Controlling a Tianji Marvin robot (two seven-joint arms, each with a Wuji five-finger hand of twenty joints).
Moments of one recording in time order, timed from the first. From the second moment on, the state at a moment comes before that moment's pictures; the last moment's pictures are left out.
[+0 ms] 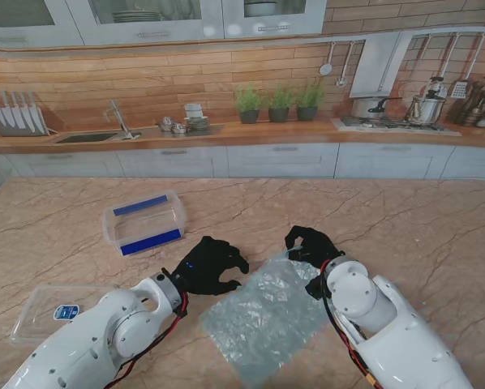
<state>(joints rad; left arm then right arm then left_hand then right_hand) 1.38 -1.07 -0.88 -1.48 0.92 -0.25 0.14 -1.45 -1.16 1.14 -1.46 -0.25 0.24 -0.02 0.75 -0.38 0.53 -0.12 0.57 -0.03 0.65 0.47 0.56 0.21 0.41 0.51 0.35 0.26 0.48 0.58 0.06 0.30 0.92 0.59 0.80 -0.71 1.06 -0.13 0.63 -0.21 1.17 0.95 0.98 0.31 0.87 0.41 1.07 0.25 1.01 0.69 0.59 0.29 1.16 0.55</state>
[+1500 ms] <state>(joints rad) 1.06 -1.24 -0.49 -1.14 0.57 0.15 0.16 -1.27 -1.26 1.06 -1.35 -0.07 0.43 -0.16 0.81 -0.24 0.37 -0.12 0.62 0.19 0.62 0.43 0.55 0.30 0.47 0.57 0.31 0.32 0.59 0.64 -0.06 0.30 1.00 0.68 0.80 -0.69 1.02 -0.13 0.55 -0.15 1.18 0.83 0.90 0.34 0.93 0.40 1.02 0.26 1.04 0.68 0.53 0.30 1.20 0.54</state>
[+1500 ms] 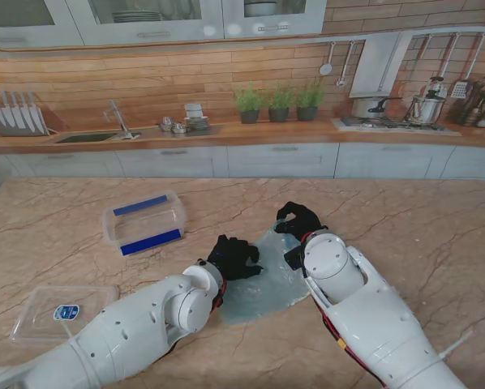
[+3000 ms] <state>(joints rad) 1.31 -1.30 -0.86 -1.33 -0.12 0.15 0.17 -1.28 -1.19 1.01 -1.39 0.16 0.28 0.18 0.62 0.01 -0.02 -0.06 0.78 0.34 0.36 0.33 0.51 0.31 0.42 0.57 0.17 0.31 0.52 0.63 -0.11 0.29 0.51 0.73 0.34 -0.29 0.44 -0.04 0.12 -0.29 0.47 0.29 0.39 0.29 0.32 0.21 0.46 0.42 0.29 0.36 0.18 0.38 0.53 0.63</state>
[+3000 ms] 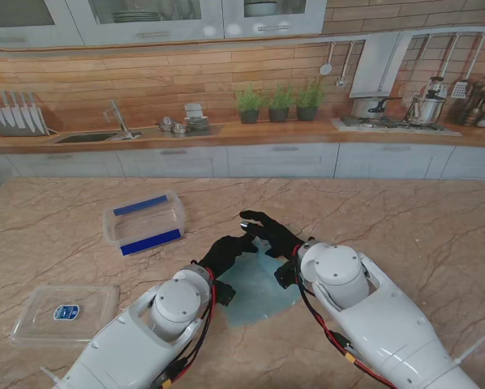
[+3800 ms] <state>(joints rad) 1.29 -1.28 -0.85 -1.34 -0.07 0.20 0.09 -1.33 -1.18 1.04 -1.50 0.20 0.31 0.23 0.69 -0.24 0.03 -0.04 0.83 0.29 0.29 0.38 0.51 0.33 0.40 0.57 0.18 0.33 0.48 0.62 -0.09 0.27 0.61 0.70 0.29 -0.27 0.45 -0.04 0.11 -0.23 0.37 0.24 0.28 0.26 0.25 0.18 0.29 0.41 0.13 0.27 0.08 0.38 0.38 0.65</state>
